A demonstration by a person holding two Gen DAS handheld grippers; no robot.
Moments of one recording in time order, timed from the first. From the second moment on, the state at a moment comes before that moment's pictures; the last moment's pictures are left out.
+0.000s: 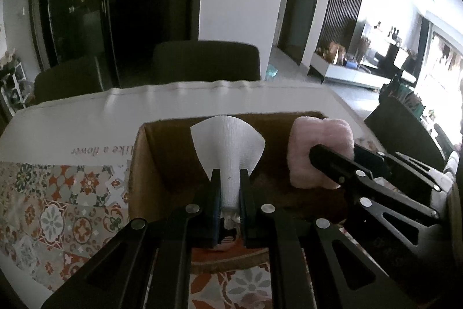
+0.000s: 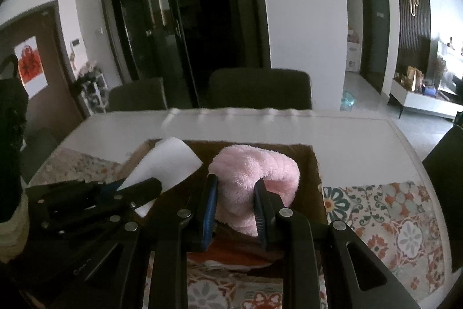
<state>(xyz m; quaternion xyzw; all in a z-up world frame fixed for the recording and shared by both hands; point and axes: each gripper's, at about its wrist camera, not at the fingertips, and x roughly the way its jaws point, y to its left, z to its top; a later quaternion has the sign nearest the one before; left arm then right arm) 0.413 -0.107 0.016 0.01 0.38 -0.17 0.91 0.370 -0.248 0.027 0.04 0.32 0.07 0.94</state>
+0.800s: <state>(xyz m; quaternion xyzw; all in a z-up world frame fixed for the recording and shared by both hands) 0.383 -0.088 0.033 0.01 0.35 -0.13 0.93 0.362 -0.255 0.035 0.03 0.33 0.04 0.94</state>
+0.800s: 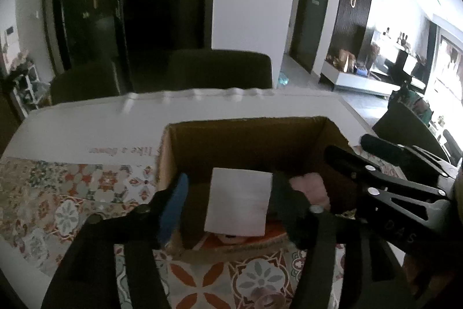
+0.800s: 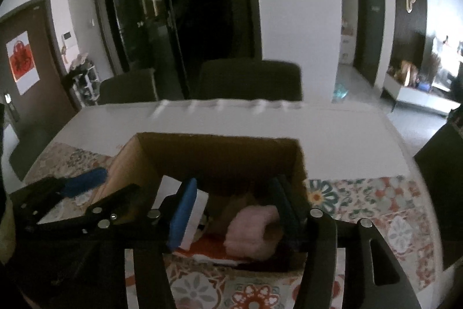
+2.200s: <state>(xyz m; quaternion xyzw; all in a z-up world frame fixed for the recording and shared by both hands) 0.237 -0.063 -0.009 0.02 0.34 -0.10 0.94 0.211 -0.249 -0.019 0.05 0.33 -0.03 0.94</state>
